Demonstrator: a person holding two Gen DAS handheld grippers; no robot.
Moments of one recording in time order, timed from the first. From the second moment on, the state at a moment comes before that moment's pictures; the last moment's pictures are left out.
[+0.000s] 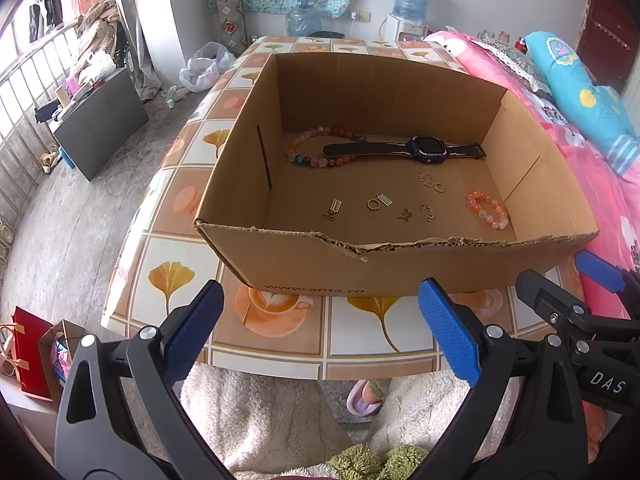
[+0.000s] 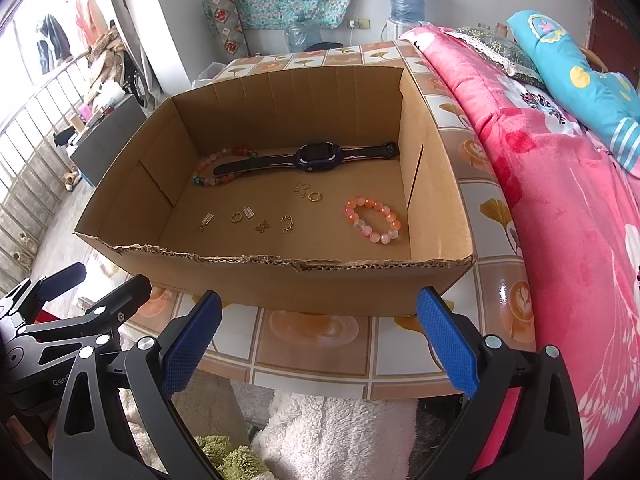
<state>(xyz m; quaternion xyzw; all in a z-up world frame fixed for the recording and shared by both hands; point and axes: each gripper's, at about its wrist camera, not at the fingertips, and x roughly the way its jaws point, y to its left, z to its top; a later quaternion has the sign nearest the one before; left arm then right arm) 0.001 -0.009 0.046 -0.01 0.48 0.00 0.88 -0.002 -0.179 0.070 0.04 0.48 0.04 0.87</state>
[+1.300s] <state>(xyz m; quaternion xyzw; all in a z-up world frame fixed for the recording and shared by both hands) 0.001 -0.006 0.044 -0.01 0.48 0.00 0.88 -0.003 -0.177 0.070 0.04 0.49 0.03 0.87</state>
